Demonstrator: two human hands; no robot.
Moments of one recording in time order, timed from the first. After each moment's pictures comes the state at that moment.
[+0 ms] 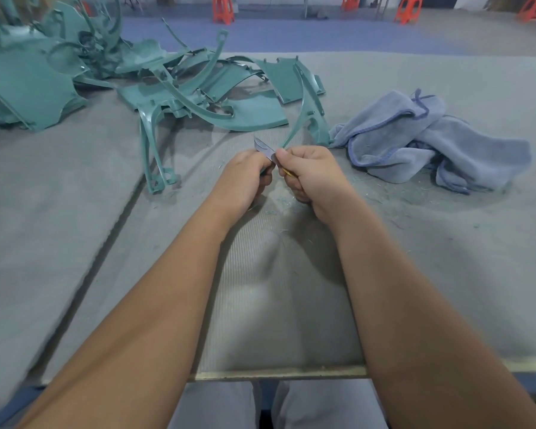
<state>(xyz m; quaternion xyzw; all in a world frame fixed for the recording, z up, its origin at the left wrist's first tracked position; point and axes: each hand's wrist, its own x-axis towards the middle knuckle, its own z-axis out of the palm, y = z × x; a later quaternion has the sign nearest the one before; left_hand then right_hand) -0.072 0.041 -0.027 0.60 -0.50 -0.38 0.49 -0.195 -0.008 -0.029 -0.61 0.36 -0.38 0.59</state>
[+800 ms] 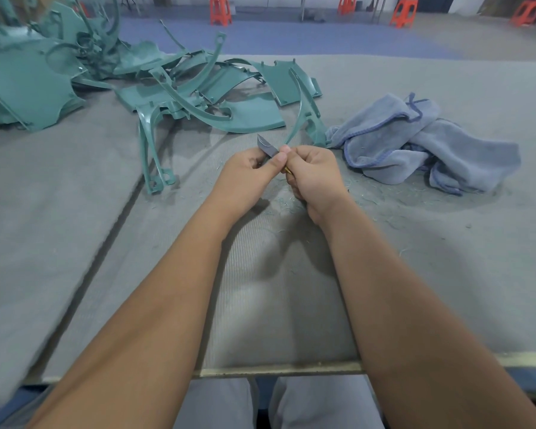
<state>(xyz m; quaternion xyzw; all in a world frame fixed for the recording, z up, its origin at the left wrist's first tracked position) -0.080 0.045 -0.026 0.55 -0.56 -0.32 0.54 -0.192 -0.006 -0.033 -0.59 0.37 -0.47 0.54</state>
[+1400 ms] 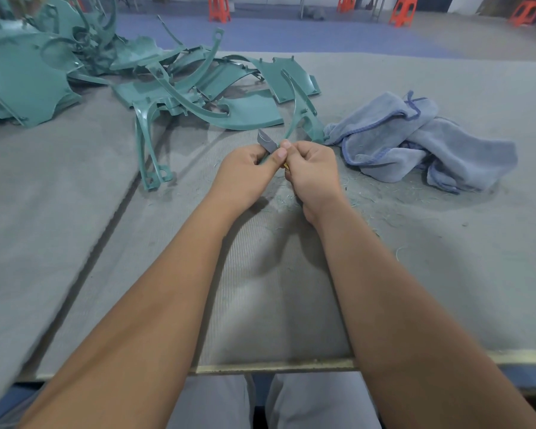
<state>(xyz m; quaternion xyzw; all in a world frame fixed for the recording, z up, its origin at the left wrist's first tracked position) -0.079 0.035 -0.029 0.61 -0.57 -0.25 0.50 -0.187 -0.004 -0.034 -0.59 0.40 -0.50 0.49</state>
